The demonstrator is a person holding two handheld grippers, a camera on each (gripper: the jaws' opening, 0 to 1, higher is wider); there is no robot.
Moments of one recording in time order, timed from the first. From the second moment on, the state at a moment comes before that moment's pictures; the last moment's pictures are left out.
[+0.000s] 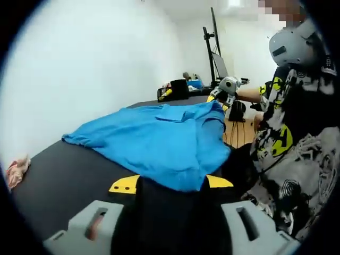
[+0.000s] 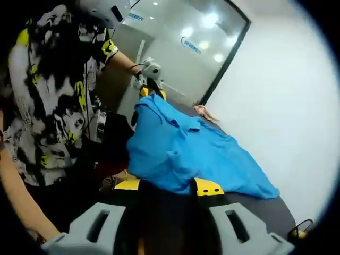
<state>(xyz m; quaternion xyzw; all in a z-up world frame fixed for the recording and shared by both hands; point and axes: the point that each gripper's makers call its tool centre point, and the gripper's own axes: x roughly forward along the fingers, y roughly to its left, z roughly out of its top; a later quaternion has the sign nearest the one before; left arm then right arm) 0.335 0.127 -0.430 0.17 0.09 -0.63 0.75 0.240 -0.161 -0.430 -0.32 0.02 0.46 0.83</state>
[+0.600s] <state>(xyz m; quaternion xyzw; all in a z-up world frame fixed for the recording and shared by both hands) 0.327 0.106 -0.429 0.16 0.06 -0.64 0.75 0.254 -0.148 -0.417 -0.27 -0.02 0.47 0.84</state>
